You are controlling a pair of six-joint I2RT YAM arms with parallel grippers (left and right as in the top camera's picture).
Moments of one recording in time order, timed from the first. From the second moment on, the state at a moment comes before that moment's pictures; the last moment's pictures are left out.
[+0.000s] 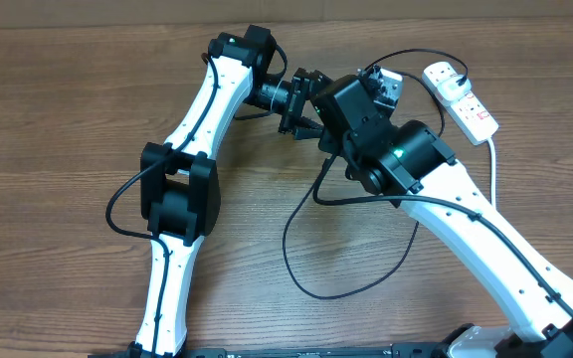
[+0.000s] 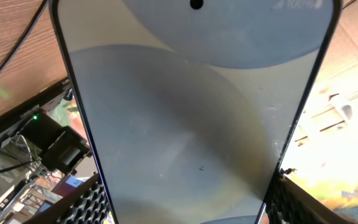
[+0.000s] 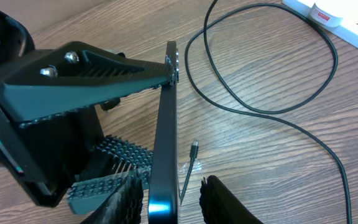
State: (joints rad) left arm -0.32 2.47 2.29 -1.40 1.48 -0.73; right arm 0.64 1.58 1.54 -0.96 0.40 0.86
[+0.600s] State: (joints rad) left arm -0.32 2.47 2.29 -1.35 1.48 -0.73; right arm 0.64 1.62 1.54 -0.92 0.40 0.84
